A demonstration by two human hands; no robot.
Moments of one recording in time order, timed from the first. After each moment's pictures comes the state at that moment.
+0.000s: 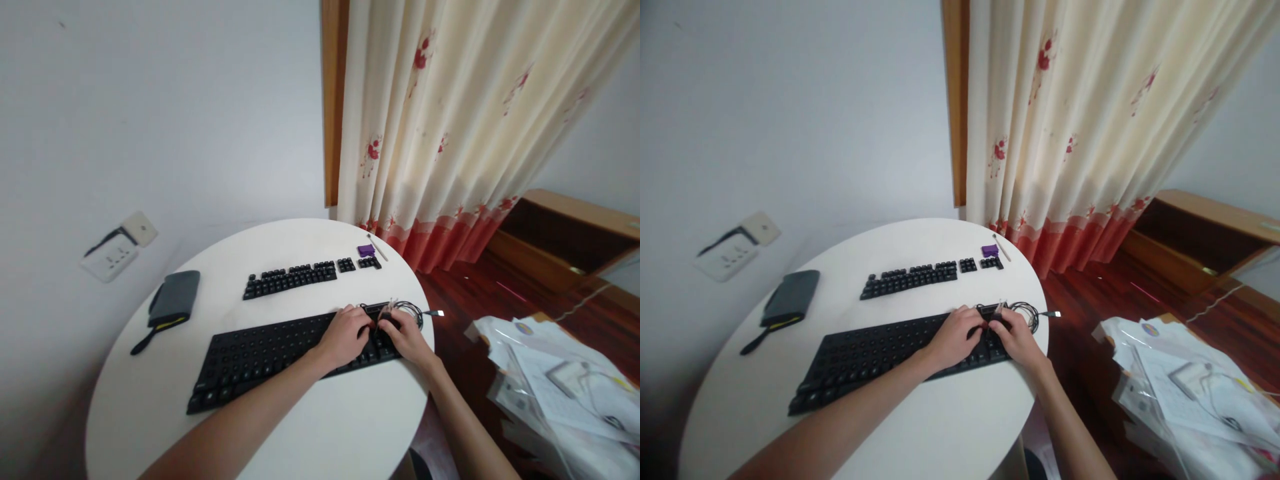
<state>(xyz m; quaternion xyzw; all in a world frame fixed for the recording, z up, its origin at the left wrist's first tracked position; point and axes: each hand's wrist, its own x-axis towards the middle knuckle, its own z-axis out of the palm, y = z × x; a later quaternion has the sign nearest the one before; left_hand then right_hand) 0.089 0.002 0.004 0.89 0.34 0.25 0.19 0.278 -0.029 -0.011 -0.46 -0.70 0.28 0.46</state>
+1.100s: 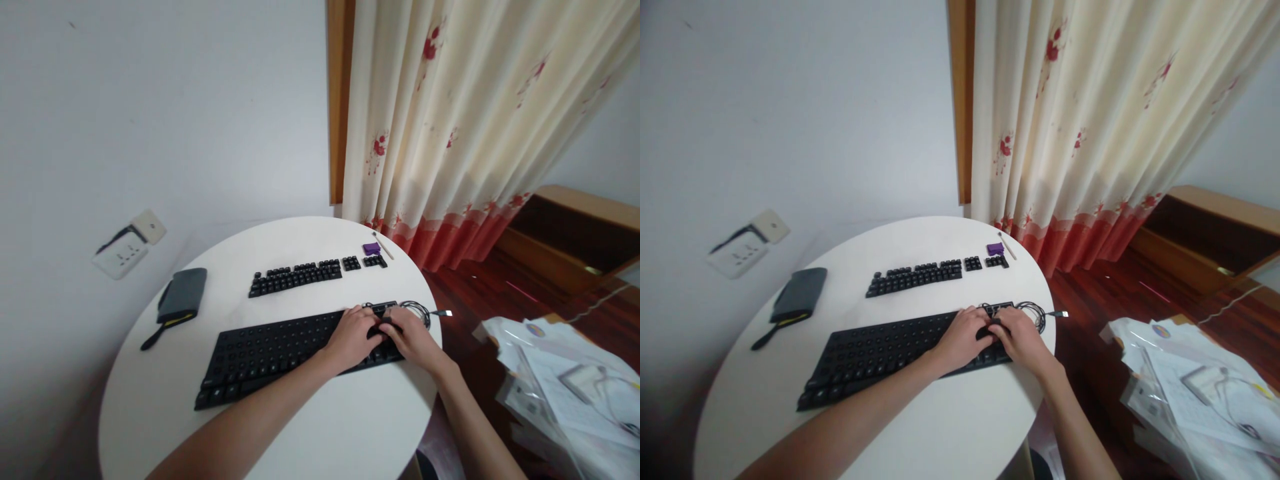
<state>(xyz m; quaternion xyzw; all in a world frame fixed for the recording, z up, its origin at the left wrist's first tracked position) 0.095 -0.001 -0.002 0.89 0.35 0.23 0.19 0.276 -0.035 0.002 -0.45 -0.80 0.18 0.35</state>
